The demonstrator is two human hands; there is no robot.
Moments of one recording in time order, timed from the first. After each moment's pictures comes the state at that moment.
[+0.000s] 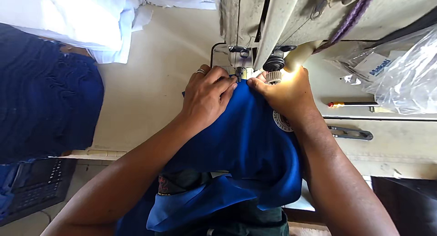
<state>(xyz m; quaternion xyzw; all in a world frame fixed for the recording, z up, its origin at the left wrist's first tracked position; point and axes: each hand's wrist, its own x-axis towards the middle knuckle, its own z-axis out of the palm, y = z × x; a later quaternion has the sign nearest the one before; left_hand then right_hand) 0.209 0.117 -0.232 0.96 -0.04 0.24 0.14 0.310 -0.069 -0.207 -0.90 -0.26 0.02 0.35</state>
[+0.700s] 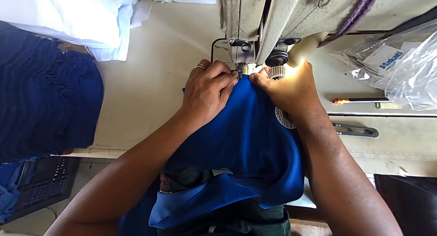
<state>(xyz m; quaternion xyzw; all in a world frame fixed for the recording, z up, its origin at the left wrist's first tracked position) 0.212 0.121 -0.232 0.96 -0.05 0.24 0.16 0.313 -0.068 -0.209 -0.90 -0.25 0.02 0.36</state>
